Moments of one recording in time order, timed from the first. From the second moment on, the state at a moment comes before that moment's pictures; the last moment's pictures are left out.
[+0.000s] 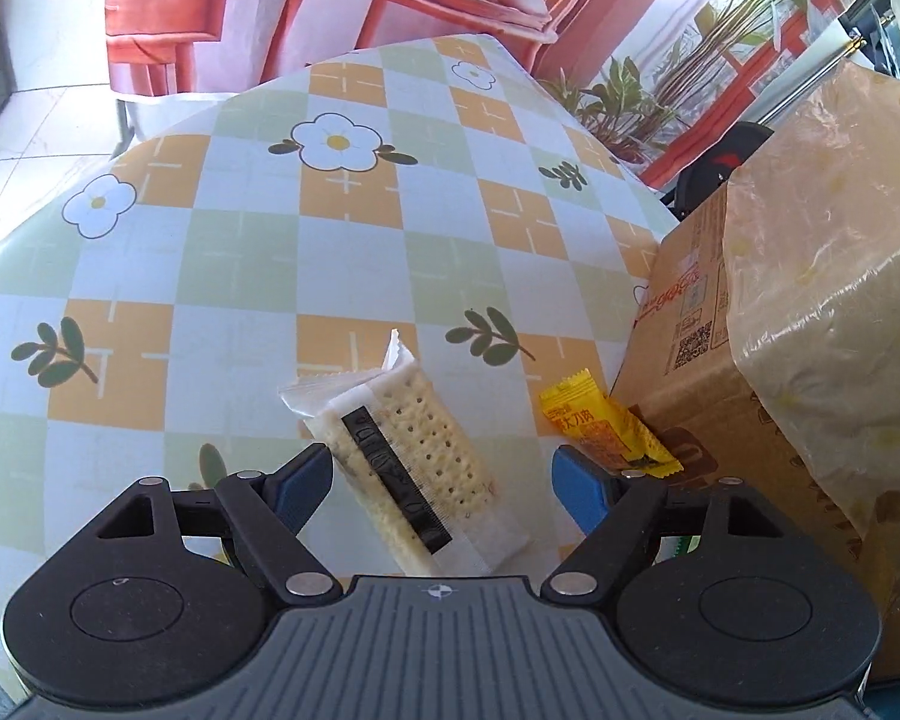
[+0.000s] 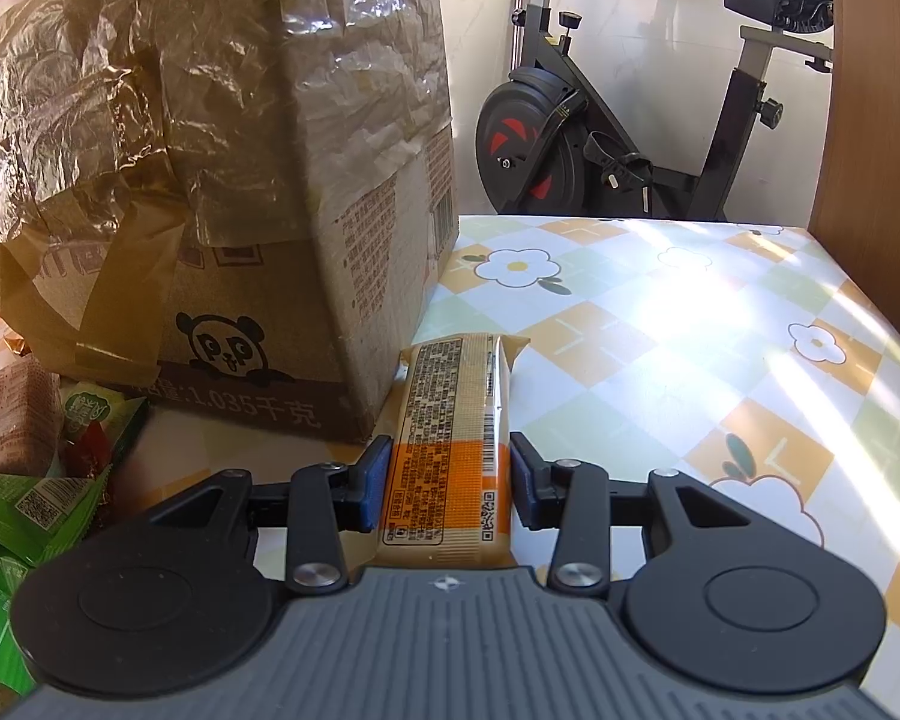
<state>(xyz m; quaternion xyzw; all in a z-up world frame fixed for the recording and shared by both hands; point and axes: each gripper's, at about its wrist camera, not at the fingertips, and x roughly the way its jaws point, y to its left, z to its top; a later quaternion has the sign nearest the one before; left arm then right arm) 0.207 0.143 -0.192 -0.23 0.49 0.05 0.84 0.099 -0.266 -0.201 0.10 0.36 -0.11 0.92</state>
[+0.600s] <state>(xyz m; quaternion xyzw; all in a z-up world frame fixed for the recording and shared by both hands) 0.191 0.076 -0.196 -0.01 0.44 0.03 0.90 0.099 -0.266 -0.201 0.10 0.36 -0.11 0.92</state>
